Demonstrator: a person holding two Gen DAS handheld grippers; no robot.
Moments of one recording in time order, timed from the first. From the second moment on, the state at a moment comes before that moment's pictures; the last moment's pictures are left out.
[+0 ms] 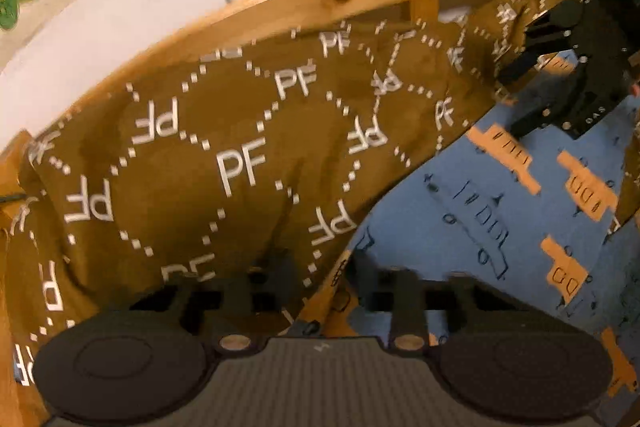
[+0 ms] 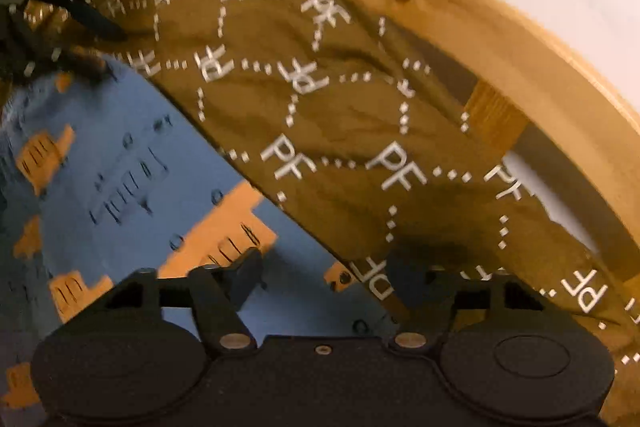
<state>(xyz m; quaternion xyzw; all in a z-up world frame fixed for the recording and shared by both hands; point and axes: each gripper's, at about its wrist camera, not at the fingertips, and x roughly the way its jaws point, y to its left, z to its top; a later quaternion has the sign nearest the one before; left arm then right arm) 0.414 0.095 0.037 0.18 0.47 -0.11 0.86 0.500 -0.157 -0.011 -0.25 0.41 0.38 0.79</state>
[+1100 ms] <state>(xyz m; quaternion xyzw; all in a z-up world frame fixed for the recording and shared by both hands) 0.413 0.129 0.062 0.15 0.40 -0.06 0.90 0.527 -0.156 0.016 -0.23 0.31 0.37 0.84</state>
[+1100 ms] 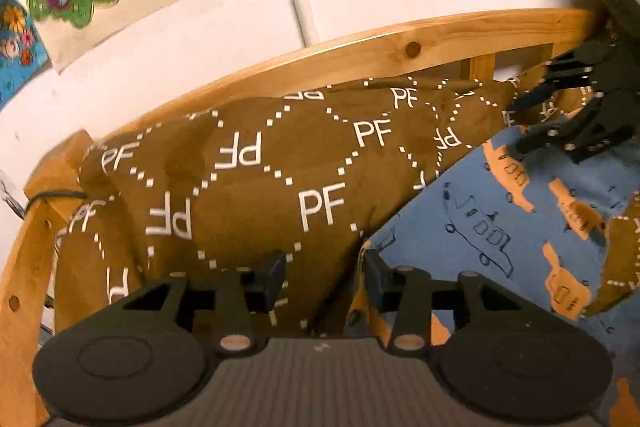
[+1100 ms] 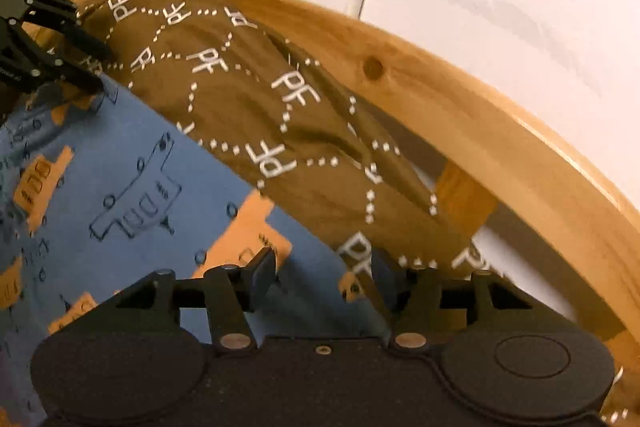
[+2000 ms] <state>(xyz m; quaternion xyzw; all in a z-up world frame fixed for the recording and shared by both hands) 0.316 0.090 0.084 0.27 0.30 -0.12 0.91 0.404 -0.181 0.051 -0.27 0.22 0.37 0.86</state>
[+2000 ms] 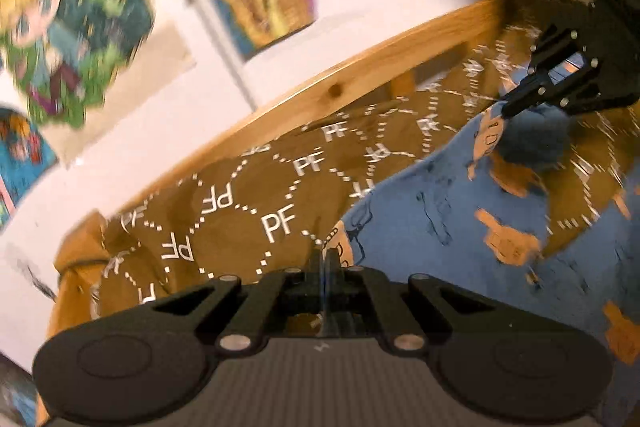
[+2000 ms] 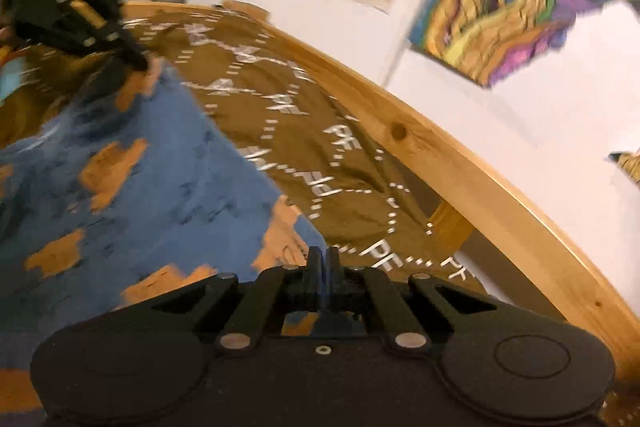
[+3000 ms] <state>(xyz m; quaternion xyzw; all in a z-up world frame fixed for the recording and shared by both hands) 0.123 0.028 -0.044 0.42 0.34 -0.20 0.82 0.172 -0.205 -0.018 -0.36 0.28 0.43 0.78</state>
